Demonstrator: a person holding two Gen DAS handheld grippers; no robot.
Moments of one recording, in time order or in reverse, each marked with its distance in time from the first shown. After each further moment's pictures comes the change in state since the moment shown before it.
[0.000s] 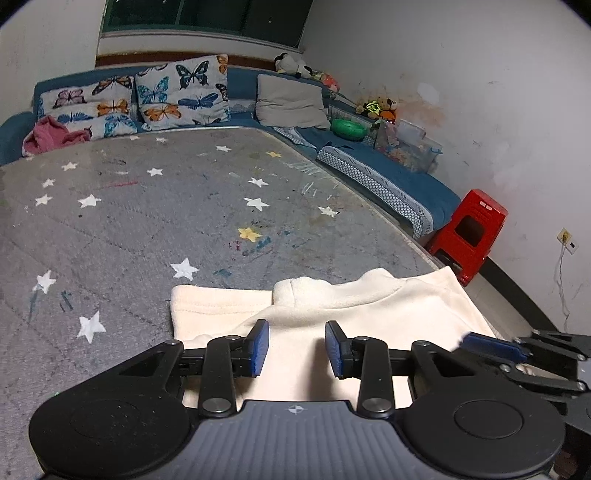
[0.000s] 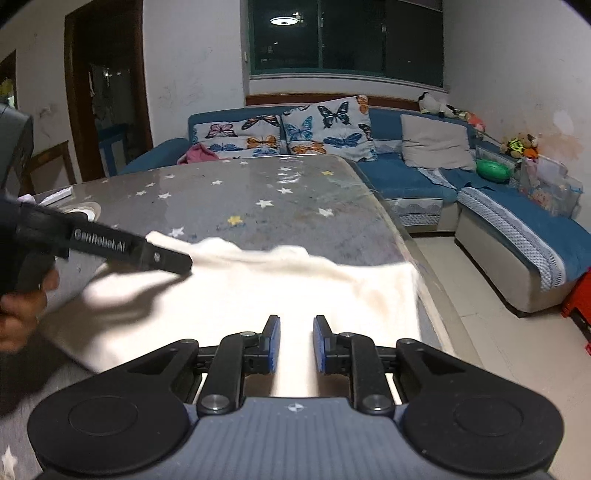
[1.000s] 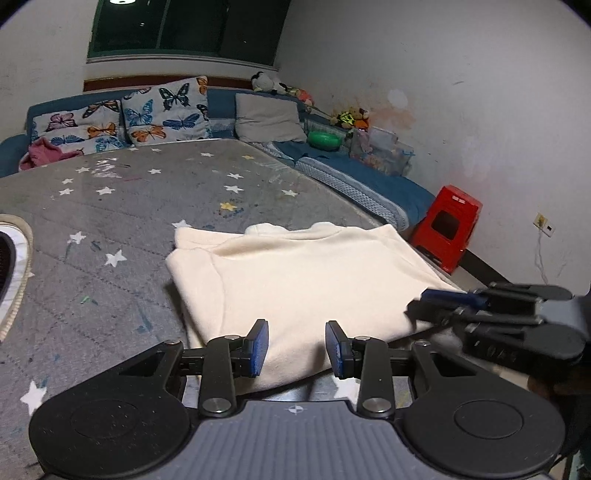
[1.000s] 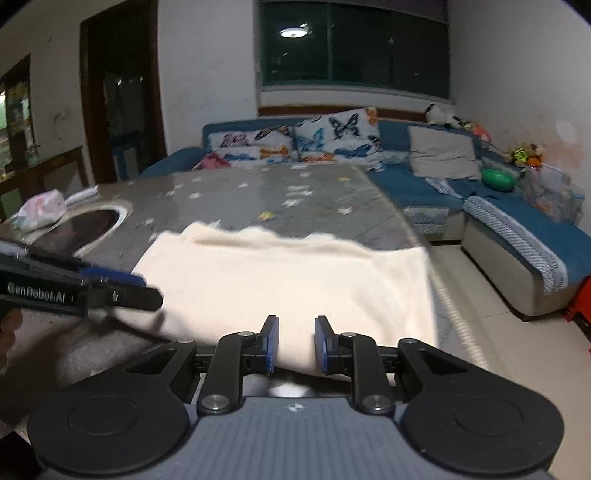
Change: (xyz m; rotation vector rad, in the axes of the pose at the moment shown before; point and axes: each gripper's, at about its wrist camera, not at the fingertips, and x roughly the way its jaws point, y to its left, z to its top) left arm -0.077 -0.019 -0.071 0.065 -0.061 -0.028; right arm -0.040 0.023 -0.023 -0.026 -0.031 0.033
